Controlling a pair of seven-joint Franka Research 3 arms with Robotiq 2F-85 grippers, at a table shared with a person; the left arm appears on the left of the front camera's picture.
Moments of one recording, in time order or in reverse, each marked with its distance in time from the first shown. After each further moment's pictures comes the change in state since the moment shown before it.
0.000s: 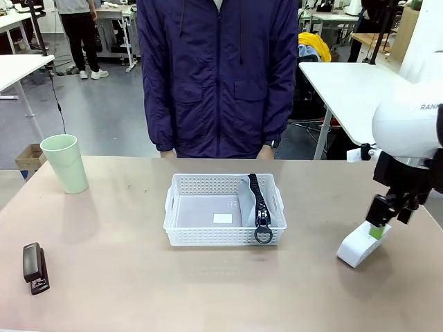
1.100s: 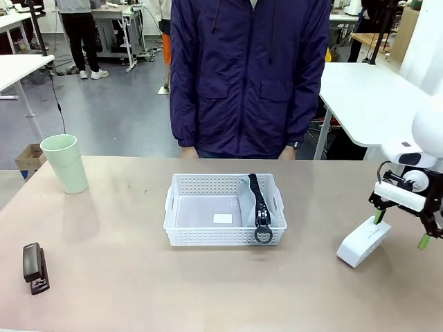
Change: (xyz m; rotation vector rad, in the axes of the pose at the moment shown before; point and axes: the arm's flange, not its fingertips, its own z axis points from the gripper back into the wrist) left arm 0.000 0.000 0.000 0.000 -0.001 0.000; right arm -0.010 -0.040 -0.025 0.107 -0.089 1.575
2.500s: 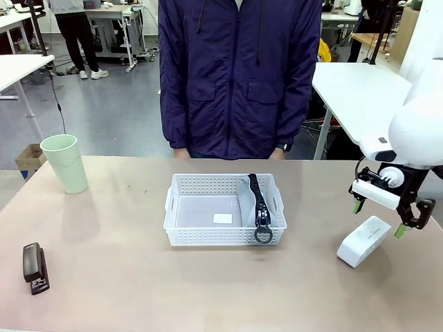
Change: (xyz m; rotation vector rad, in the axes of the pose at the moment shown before) left arm 0.000 0.000 0.000 0.000 0.000 0.000; right arm 0.031 -0.032 0.010 -0.083 0.106 0.061
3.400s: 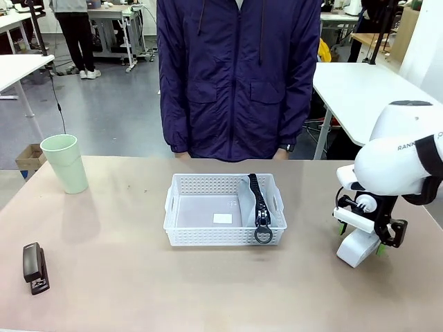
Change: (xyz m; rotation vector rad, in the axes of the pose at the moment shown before) left arm 0.000 0.000 0.000 0.000 0.000 0.000; right arm -0.010 -0.026 -0.084 0.073 -0.018 0.052
